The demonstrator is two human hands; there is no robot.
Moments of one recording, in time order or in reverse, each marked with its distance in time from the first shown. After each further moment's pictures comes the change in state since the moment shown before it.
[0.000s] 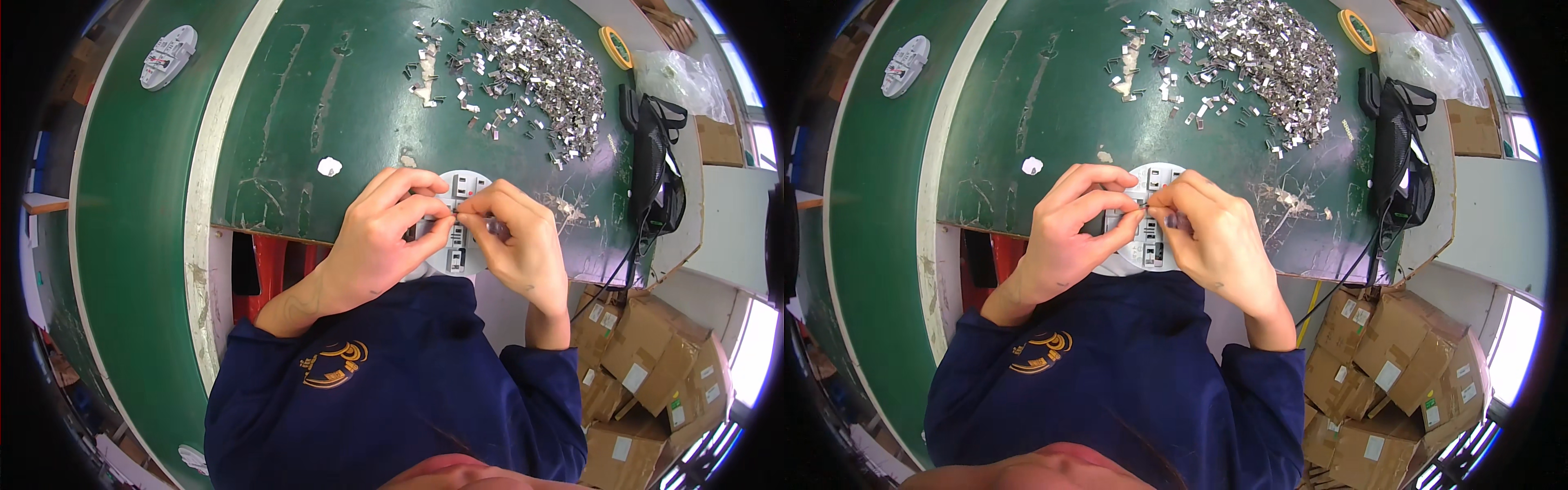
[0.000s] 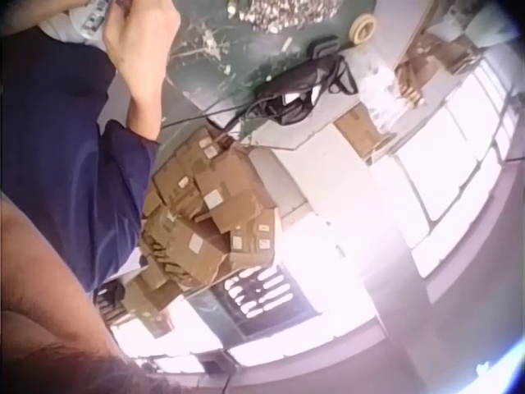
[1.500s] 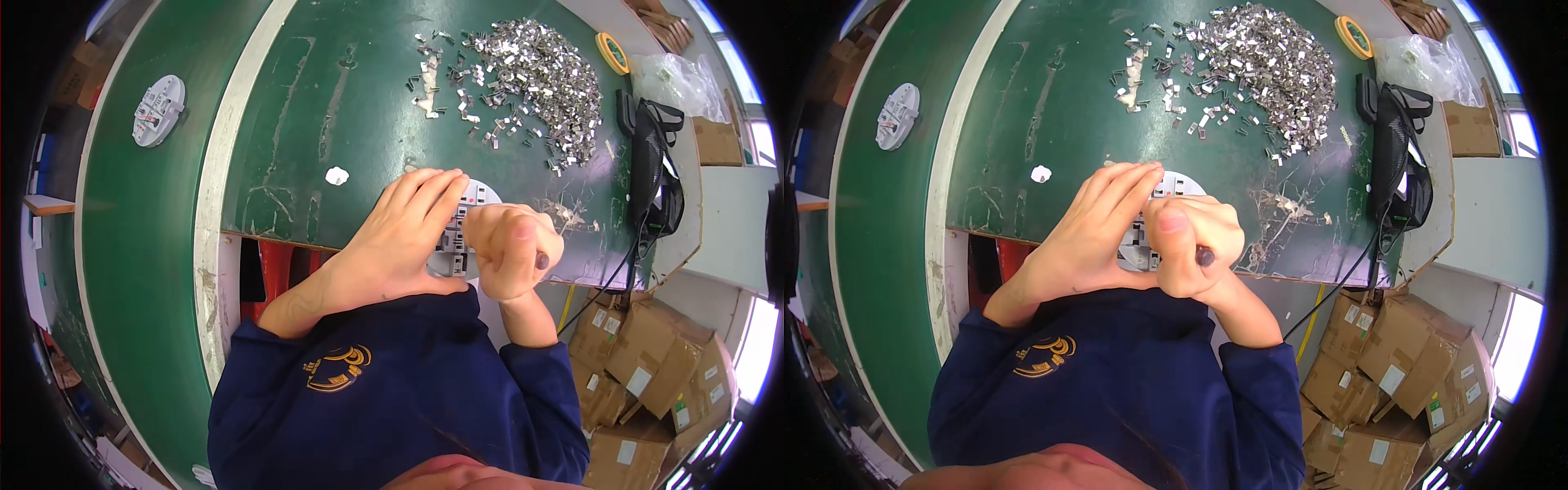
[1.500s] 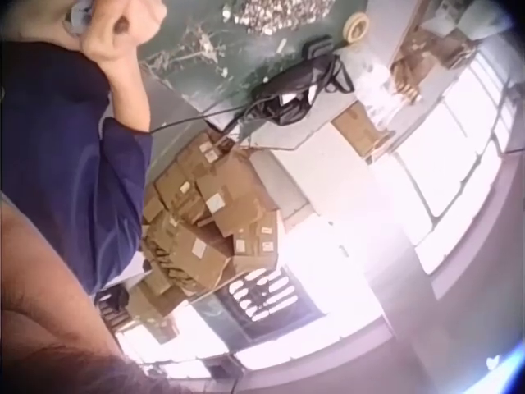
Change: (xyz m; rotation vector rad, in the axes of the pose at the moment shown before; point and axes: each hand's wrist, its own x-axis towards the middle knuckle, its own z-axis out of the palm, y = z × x) left_hand 0.007 -0.002 -0.005 0.202 -0.379 0.128; right_hand 0.015 -0.002 0.040 0.705 0.419 -0.340
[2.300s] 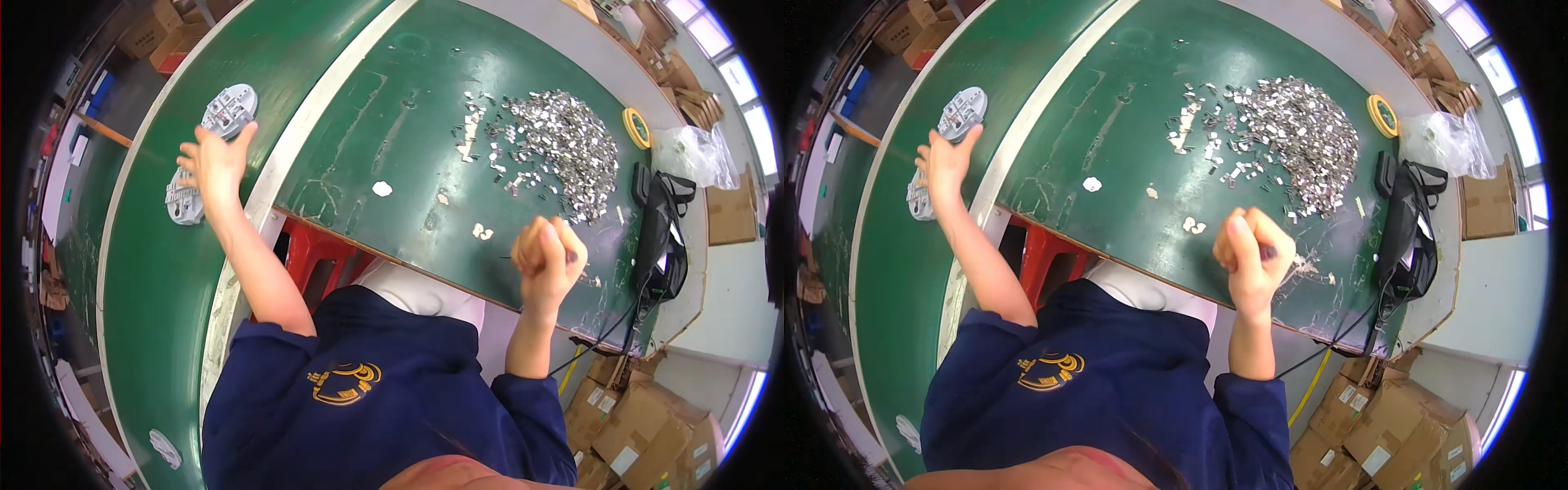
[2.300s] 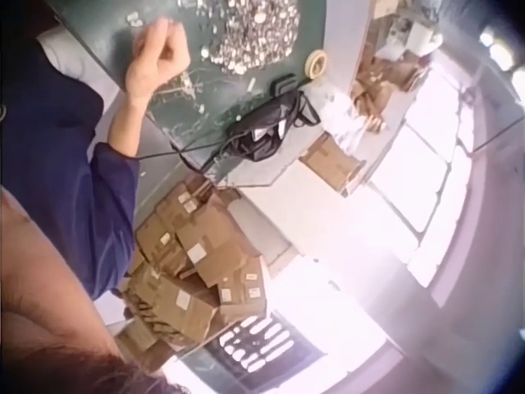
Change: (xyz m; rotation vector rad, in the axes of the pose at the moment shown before) left_hand -0.084 -0.087 -0.163 0.767 0.761 -1.432; right_hand 0.007 -0.011 -0.044 0.195 -0.013 0.231
